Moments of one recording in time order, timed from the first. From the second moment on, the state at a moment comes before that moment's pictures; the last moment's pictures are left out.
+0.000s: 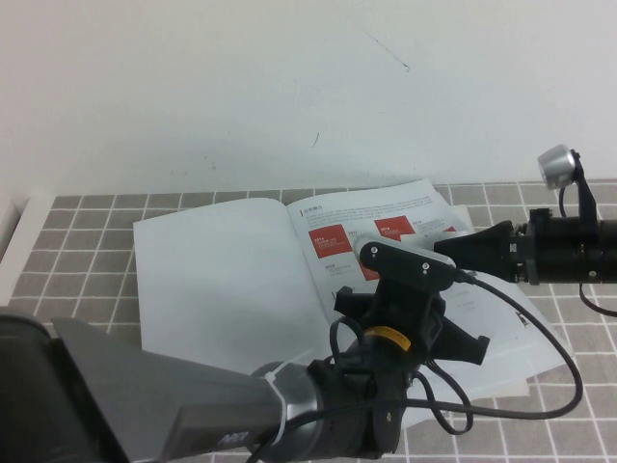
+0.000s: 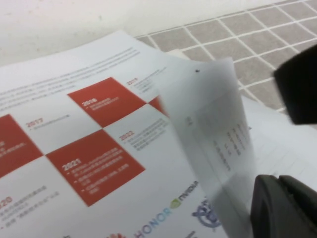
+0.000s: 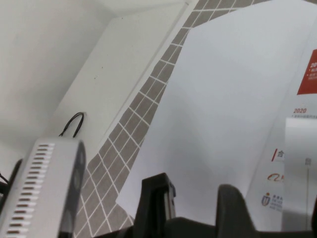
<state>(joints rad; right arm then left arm) 0.03 2.01 -1.06 1.61 1.18 -1.55 -0.98 2.03 -1.10 -0.74 -0.62 0.34</state>
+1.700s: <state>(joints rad) 0.07 2.25 -1.33 1.37 0.85 -1.27 -0.94 2.03 -1.10 -0.68 -0.56 0.38</state>
